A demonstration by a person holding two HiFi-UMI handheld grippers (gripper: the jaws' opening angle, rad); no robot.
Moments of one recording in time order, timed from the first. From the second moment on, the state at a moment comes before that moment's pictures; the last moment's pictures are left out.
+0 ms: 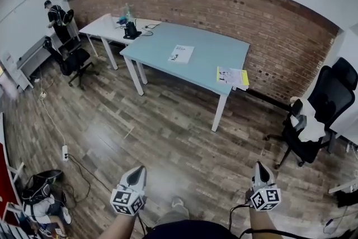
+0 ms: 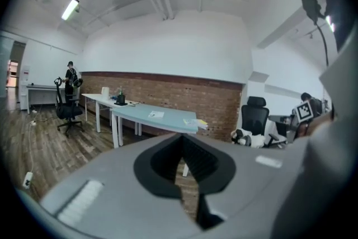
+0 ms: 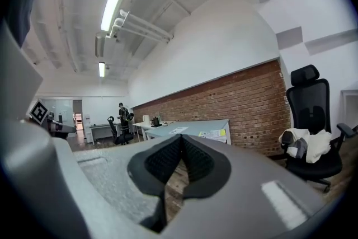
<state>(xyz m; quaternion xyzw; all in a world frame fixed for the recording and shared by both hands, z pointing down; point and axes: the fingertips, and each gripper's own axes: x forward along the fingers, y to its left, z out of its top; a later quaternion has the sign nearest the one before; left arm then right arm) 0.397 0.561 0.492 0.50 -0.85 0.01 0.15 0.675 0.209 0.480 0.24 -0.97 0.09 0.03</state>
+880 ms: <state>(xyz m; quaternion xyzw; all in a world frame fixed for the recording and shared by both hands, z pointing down) 0.218 0.520 0.519 0.50 -0.85 0.01 0.17 0.470 0.149 0.508 0.23 -0.96 0.15 0.05</state>
